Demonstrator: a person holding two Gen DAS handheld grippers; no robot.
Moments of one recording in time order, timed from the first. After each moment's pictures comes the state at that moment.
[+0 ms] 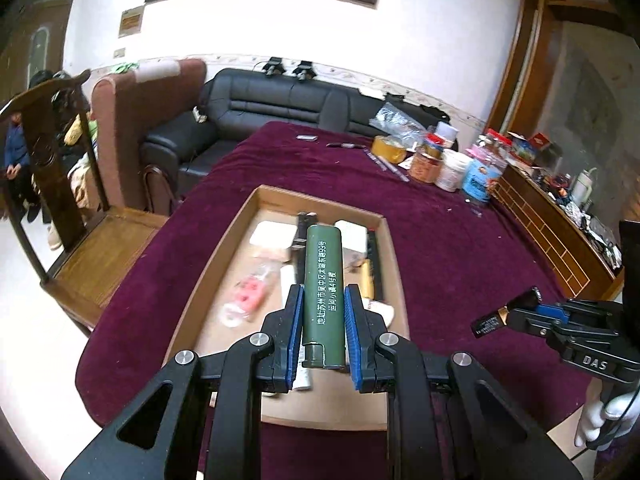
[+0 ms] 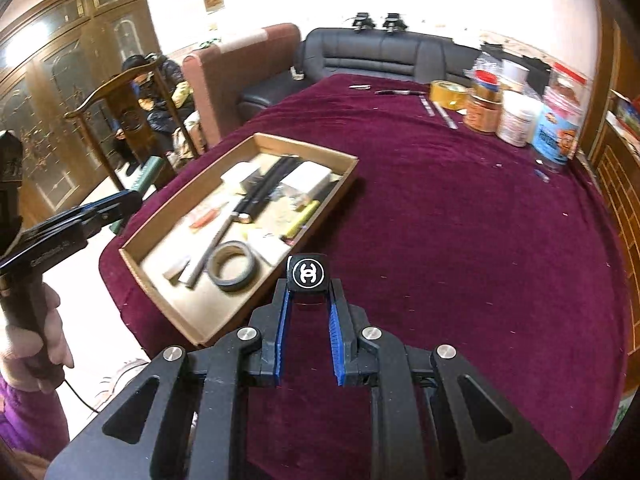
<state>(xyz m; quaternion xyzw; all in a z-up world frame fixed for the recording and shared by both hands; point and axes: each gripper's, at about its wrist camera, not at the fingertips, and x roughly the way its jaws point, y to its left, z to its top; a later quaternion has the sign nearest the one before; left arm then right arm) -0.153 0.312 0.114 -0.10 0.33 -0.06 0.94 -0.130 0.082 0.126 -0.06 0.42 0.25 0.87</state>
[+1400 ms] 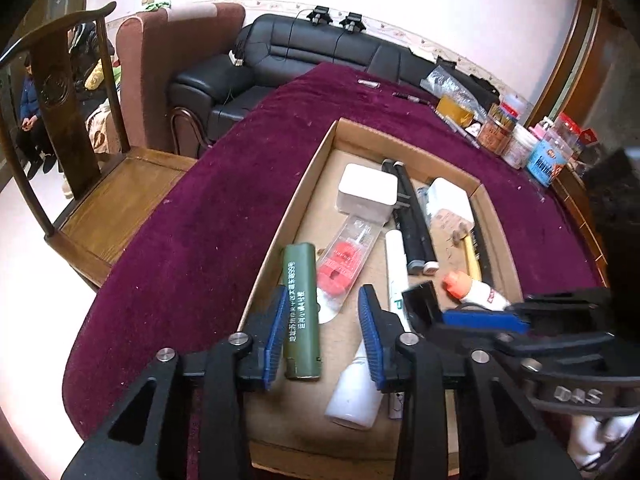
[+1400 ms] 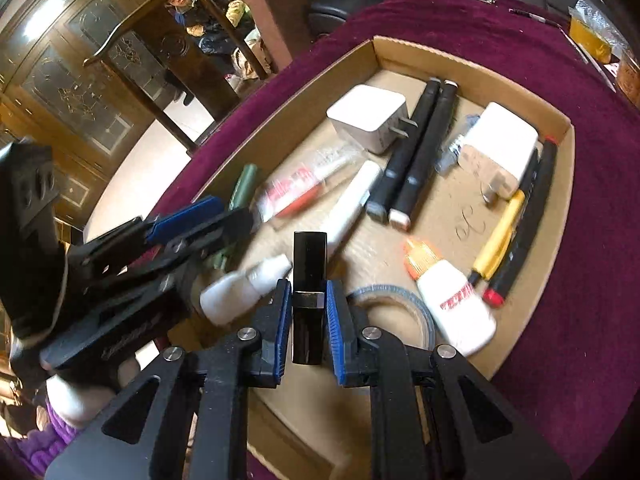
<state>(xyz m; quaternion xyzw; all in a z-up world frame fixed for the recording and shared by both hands) -0.099 0.371 0.041 -0.13 0.41 -0.02 0.90 -0.046 0.225 0.042 -0.06 0.55 0.33 0.76</state>
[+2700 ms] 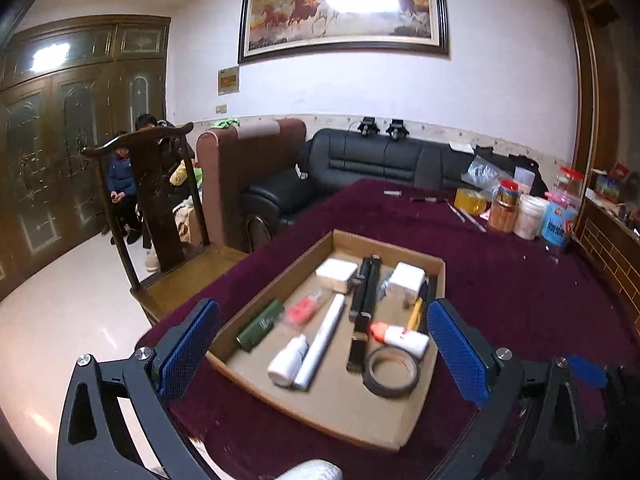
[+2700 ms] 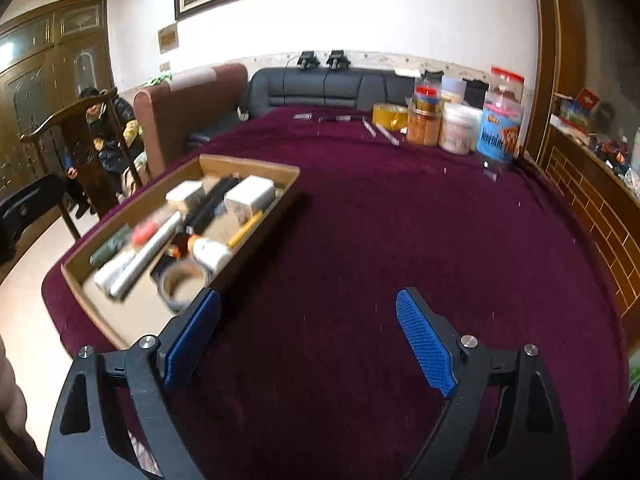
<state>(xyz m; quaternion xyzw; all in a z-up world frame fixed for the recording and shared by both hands) -0.203 0.235 0.113 -0.06 0.23 0.16 0.96 -0.175 0.048 0.086 -0.05 0.34 0.13 0.93</state>
